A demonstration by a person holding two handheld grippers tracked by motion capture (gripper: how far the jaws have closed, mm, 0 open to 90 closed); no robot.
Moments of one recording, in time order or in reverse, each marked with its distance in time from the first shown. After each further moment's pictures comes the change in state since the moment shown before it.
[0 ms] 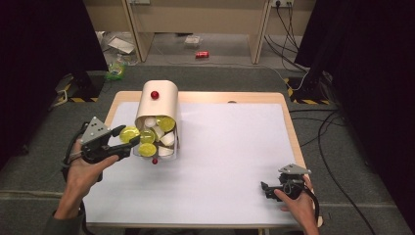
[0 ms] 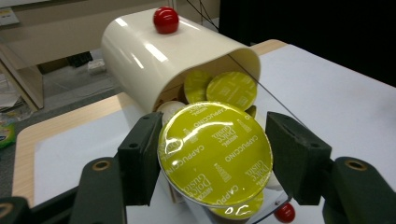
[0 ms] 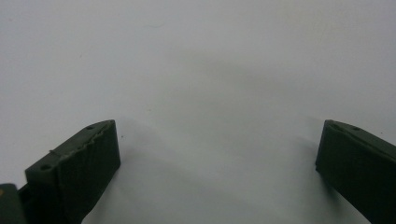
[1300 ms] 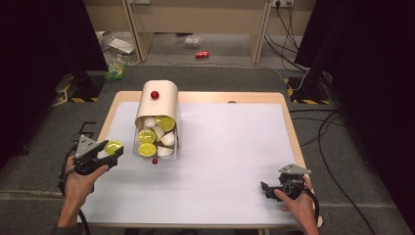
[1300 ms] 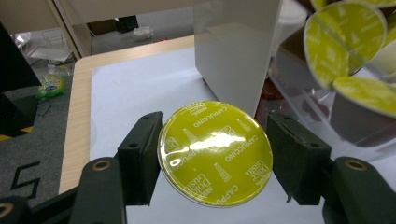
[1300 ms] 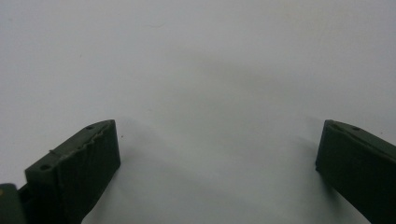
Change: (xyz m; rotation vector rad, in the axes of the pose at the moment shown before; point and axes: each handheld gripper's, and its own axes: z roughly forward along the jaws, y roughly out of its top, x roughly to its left) left arm 0.047 -0.090 0.019 0.069 0.179 -0.096; right arm 0.000 0.000 0.000 0.000 -0.002 -0.001
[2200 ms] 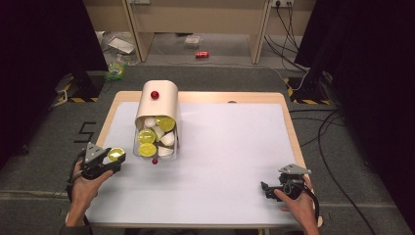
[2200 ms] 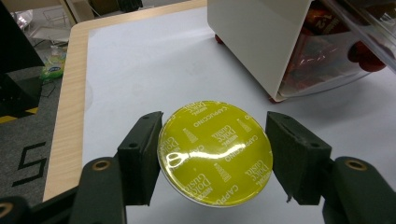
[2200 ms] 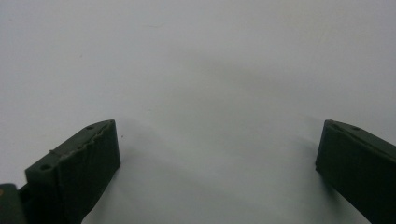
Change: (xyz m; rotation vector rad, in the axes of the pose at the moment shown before) left arm 0.007 -0.033 0.023 0.058 0.025 0.005; right arm 0.000 0.000 0.000 -0.001 0.002 0.000
